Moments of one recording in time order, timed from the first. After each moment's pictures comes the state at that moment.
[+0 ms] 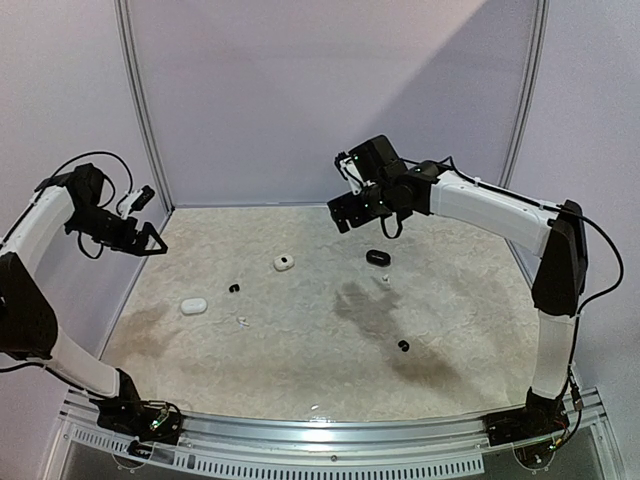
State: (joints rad) left arm 0.23 1.41 1.34 -1.16 0.55 0.50; right arm 0.78 1.99 1.87 -0.59 0.29 0.11
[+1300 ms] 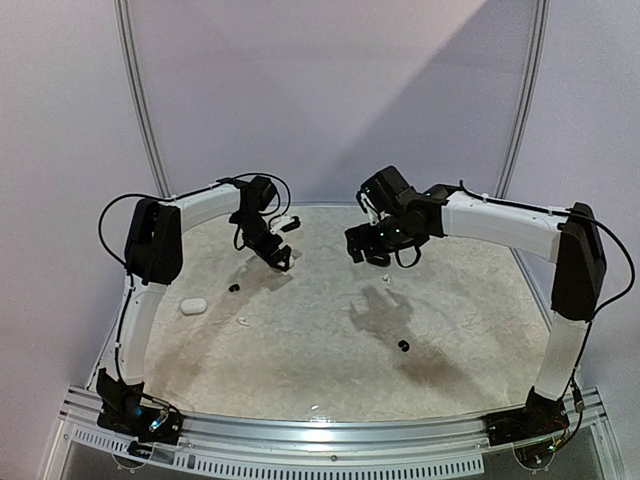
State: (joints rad) left arm -0.42 2.46 2.13 -0.99 0.20 0.37; right arm 0.77 1.89 1.59 -0.60 0.22 0.34
